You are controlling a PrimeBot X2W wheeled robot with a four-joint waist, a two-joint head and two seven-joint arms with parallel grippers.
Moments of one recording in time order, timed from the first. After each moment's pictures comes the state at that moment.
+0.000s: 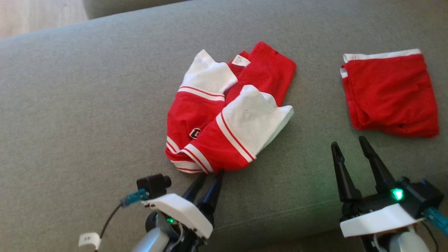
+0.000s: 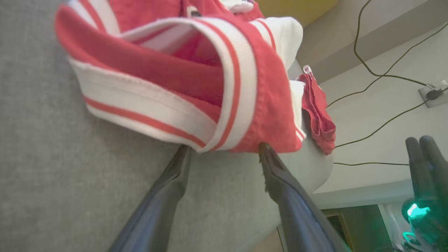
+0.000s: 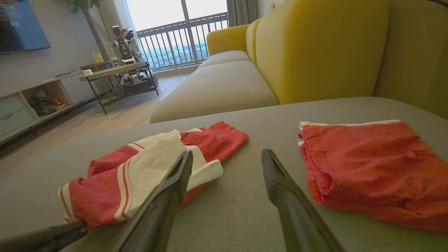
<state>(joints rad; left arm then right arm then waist) -0.18 0.06 -0.64 0.41 -0.93 -0.07 -0.14 0.07 -0.04 0.00 -0.02 0.19 0.13 -0.25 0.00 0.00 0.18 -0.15</state>
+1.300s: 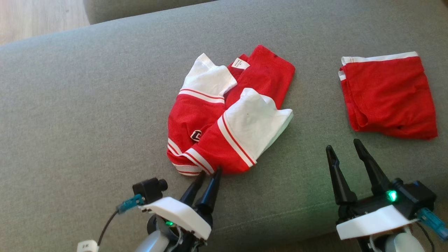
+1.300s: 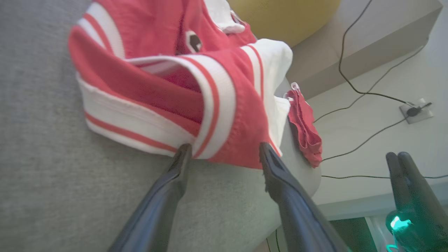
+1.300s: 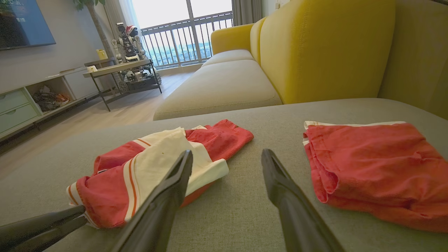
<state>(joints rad) -0.17 0.06 -0.66 0.43 -0.99 -0.11 -0.21 0.07 -0.04 0.01 -0.01 0.17 0.13 -0.25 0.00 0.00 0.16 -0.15</state>
